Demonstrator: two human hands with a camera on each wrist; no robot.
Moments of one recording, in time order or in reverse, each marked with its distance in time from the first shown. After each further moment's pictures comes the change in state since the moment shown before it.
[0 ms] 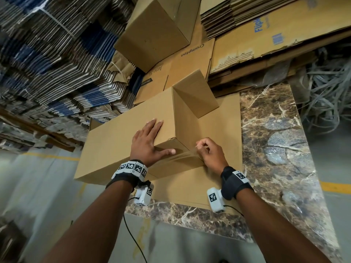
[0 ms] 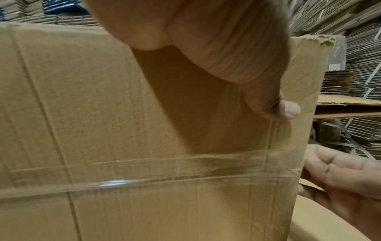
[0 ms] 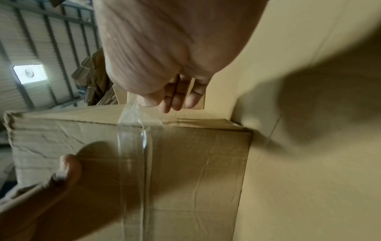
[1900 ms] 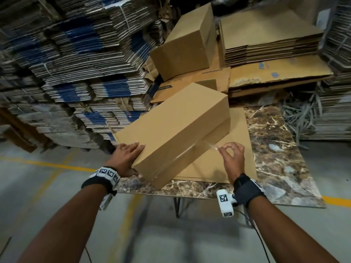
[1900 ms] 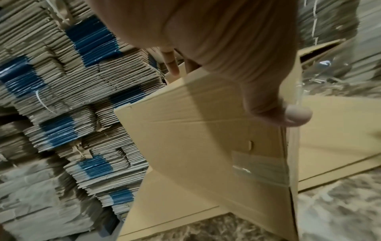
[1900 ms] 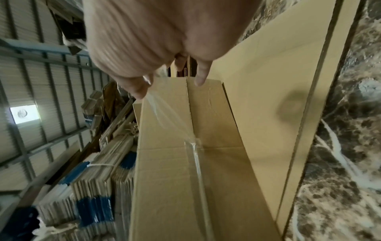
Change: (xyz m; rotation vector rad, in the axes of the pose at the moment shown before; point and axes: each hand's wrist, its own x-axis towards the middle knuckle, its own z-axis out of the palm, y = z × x) left_hand -0.199 -0.247 -0.015 0.121 -0.177 0.235; right_hand -0.160 -0.103 0.096 -0.004 0.497 0.020
